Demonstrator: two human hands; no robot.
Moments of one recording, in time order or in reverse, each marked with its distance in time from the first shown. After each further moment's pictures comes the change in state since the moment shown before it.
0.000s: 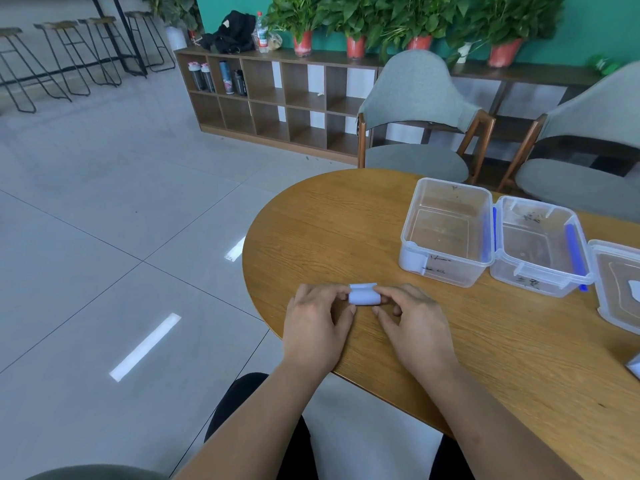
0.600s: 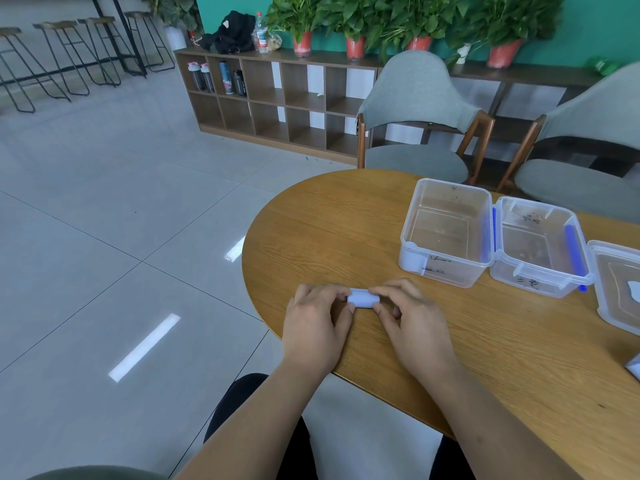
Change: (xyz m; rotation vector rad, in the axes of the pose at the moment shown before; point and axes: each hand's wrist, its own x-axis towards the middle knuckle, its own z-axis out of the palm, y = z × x) left_hand -0.001 -0.001 0.001 -0.004 0.004 0.003; right_hand 0.000 0.000 -0.002 0.089 -0.043 -0.021
